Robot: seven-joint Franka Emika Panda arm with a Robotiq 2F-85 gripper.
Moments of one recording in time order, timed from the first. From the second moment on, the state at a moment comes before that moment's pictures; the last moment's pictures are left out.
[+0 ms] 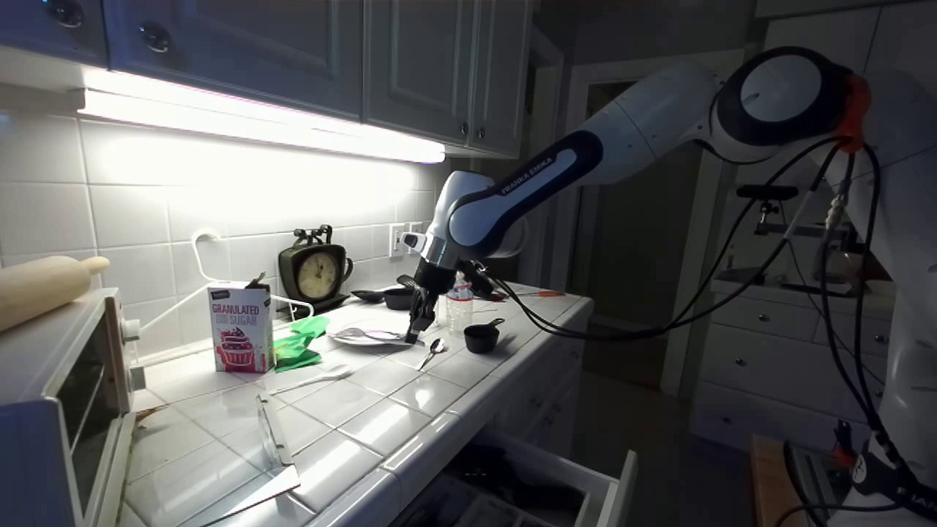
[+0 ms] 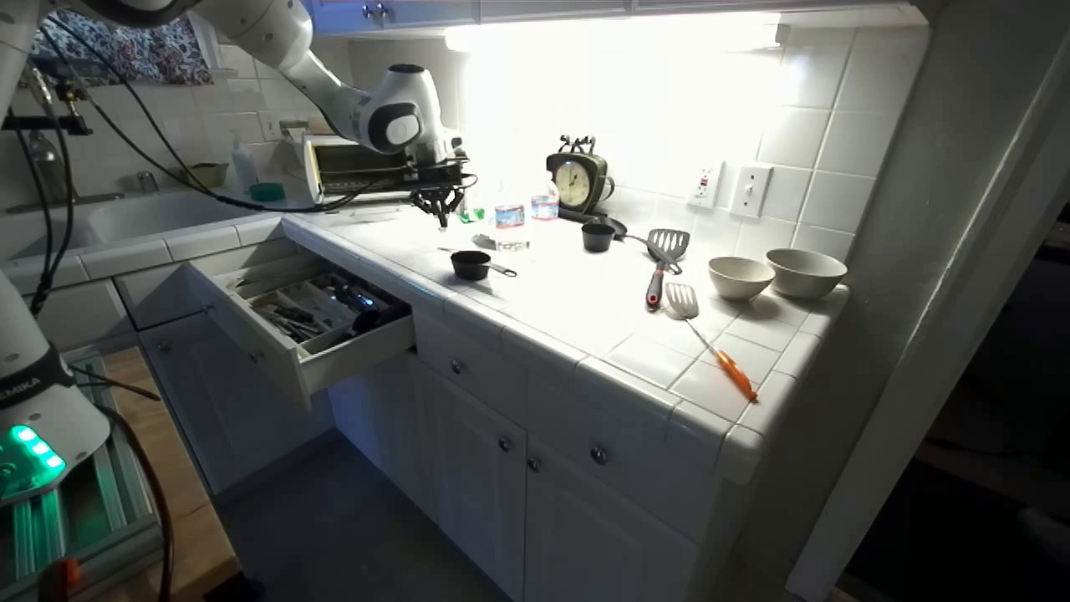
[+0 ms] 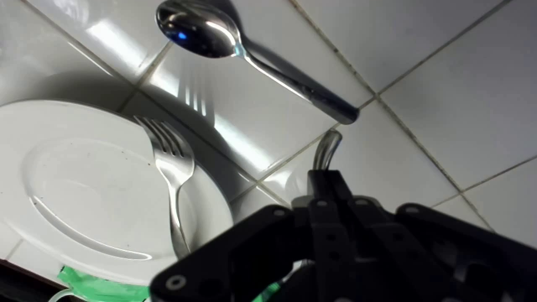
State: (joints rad) arm -0.03 0.57 0.16 -1.70 0.03 2.58 -0.76
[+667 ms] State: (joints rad) arm -0.03 0.63 0.12 -1.60 -0.02 2.59 -0.73
